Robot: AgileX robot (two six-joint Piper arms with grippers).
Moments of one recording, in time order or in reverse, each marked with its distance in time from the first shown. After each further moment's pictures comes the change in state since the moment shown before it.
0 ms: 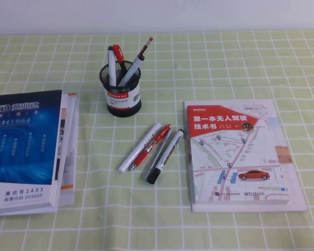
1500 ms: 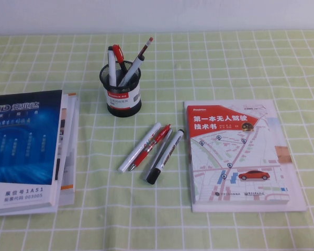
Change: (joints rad) right arm 0.000 0.000 0.000 0.027 -0.002 0.000; left arm 0.000 0.000 0.000 -0.162 -0.198 -0.393
